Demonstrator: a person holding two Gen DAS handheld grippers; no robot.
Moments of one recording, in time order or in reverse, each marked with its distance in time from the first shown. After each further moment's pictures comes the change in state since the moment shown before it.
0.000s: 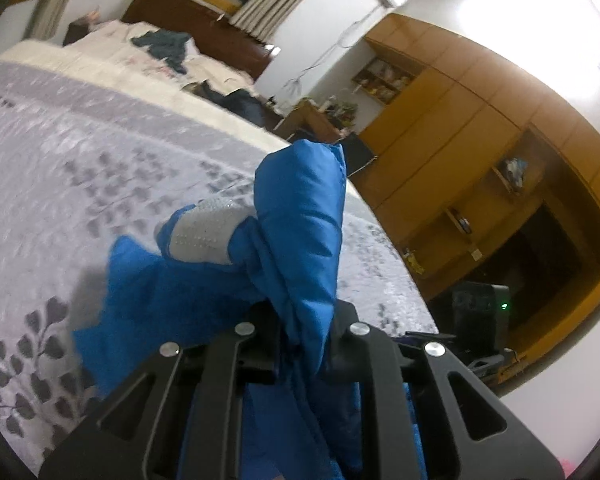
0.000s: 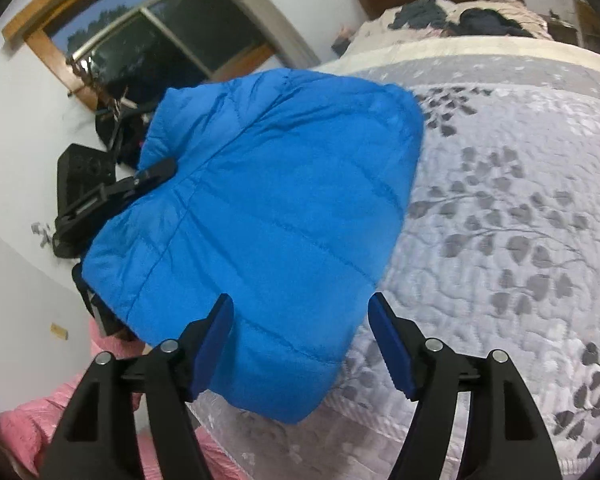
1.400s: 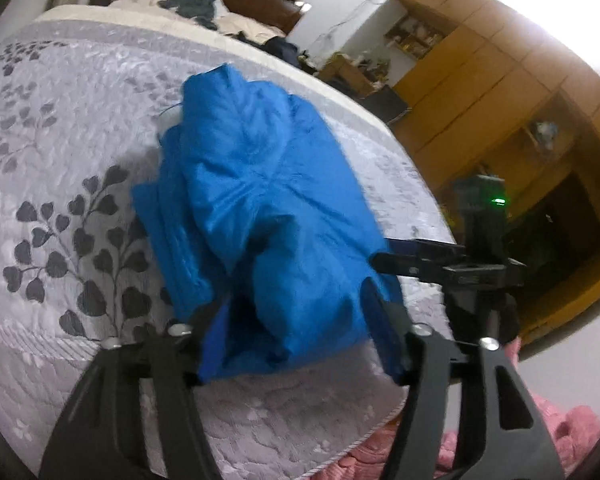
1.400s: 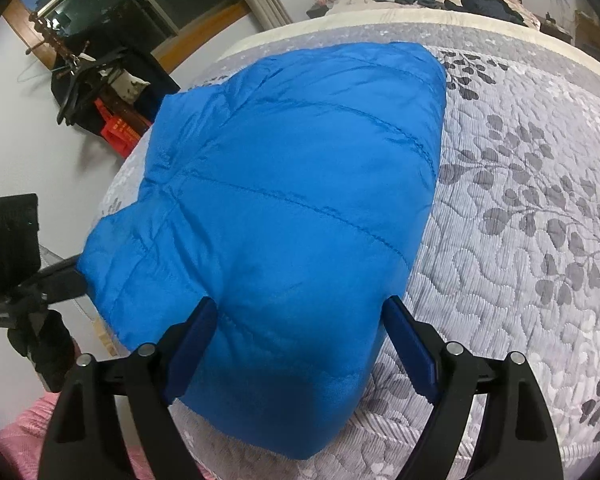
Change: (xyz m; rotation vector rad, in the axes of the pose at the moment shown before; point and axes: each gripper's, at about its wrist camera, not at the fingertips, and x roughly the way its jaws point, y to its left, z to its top) left arm -0.046 0.011 -0.089 -0.012 0.162 0.148; right arm 0.069 0.036 -0.006 -0.016 0.110 -0.189
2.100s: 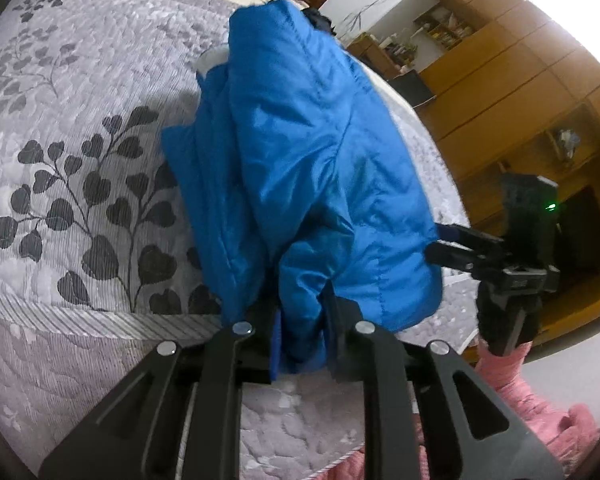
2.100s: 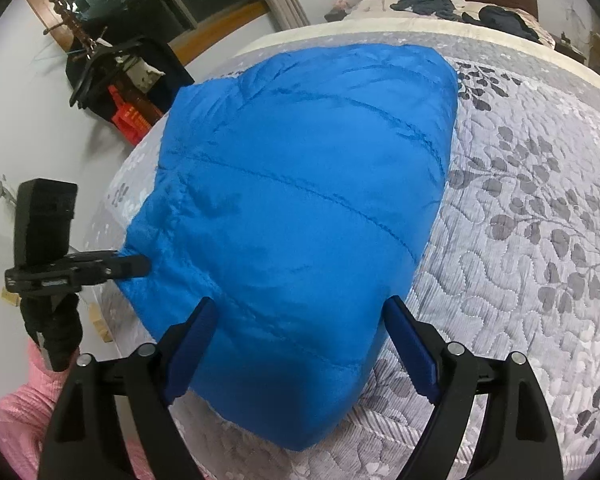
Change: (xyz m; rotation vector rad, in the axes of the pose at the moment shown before) left arm 0.028 0.033 -0.012 -0.080 0.100 0.022; right arm -0.001 0.010 -0.010 -0.068 -0.011 0.005
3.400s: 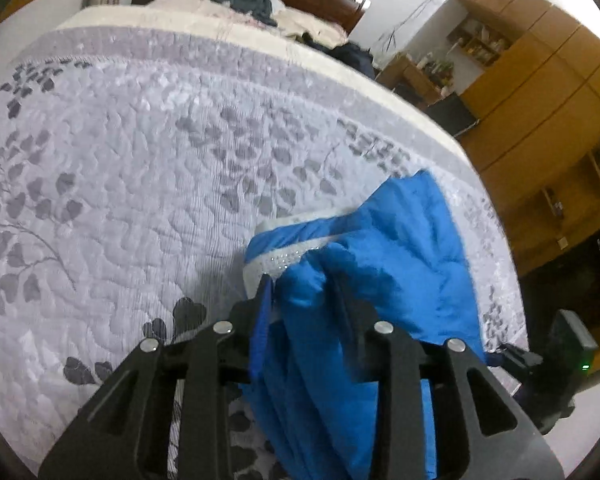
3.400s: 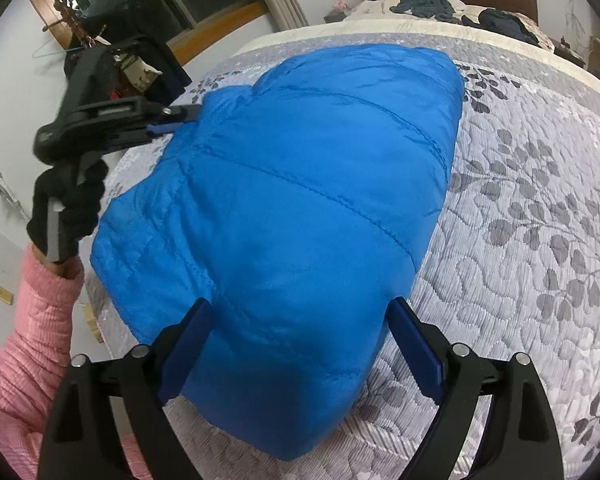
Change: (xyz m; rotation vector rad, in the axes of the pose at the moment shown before) left arm 0.017 0.023 0.145 0.006 -0.063 0.175; right arm 0.007 -0.005 0.004 -0.011 -0.009 -0.017
